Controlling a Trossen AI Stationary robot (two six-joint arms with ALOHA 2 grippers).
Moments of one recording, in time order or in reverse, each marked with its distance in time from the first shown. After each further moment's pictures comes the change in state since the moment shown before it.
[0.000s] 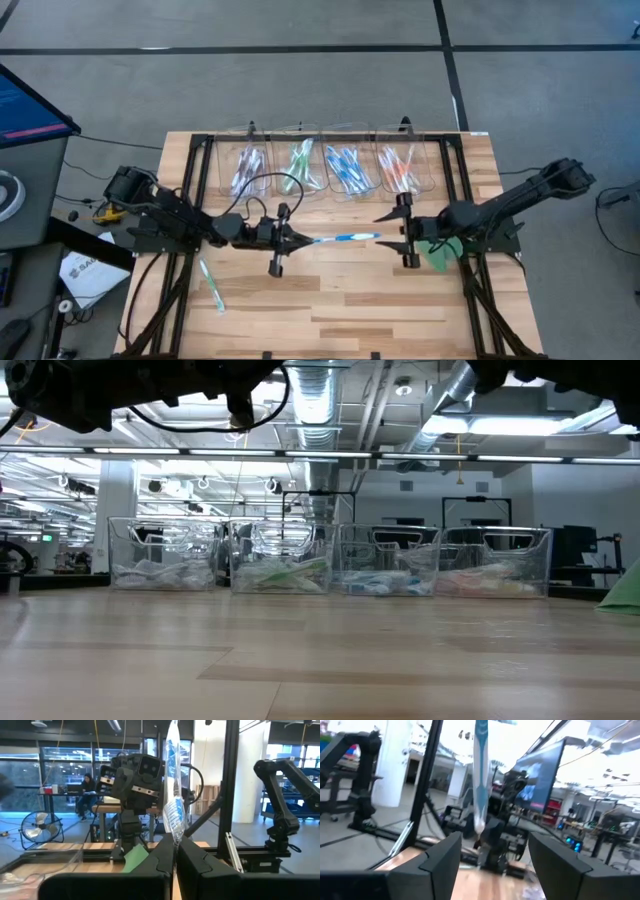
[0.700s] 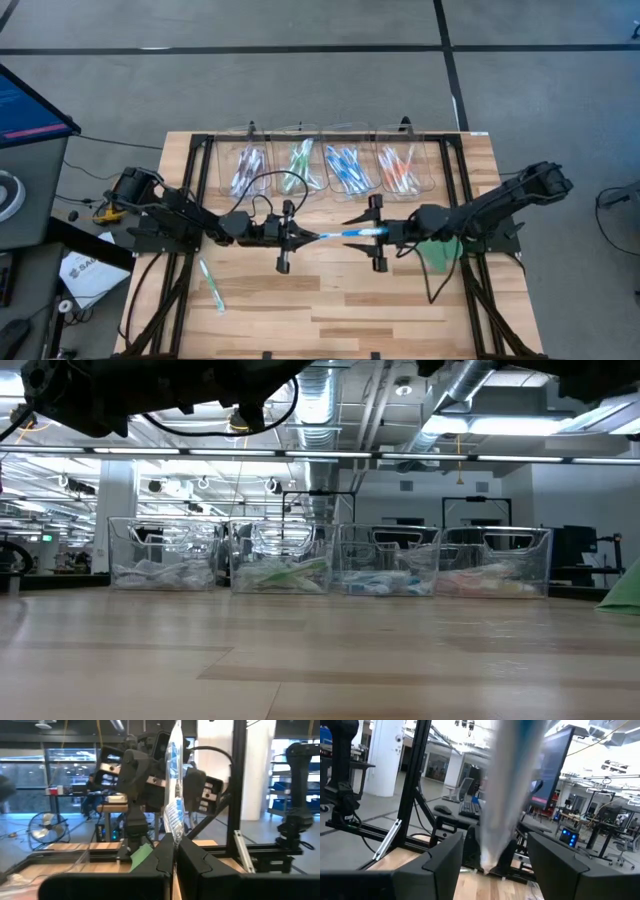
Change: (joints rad) left arm 0.033 0.053 0.038 0.009 0.014 0.019; right arm -0.030 0.334 0.291 -0.009 0.002 0.000
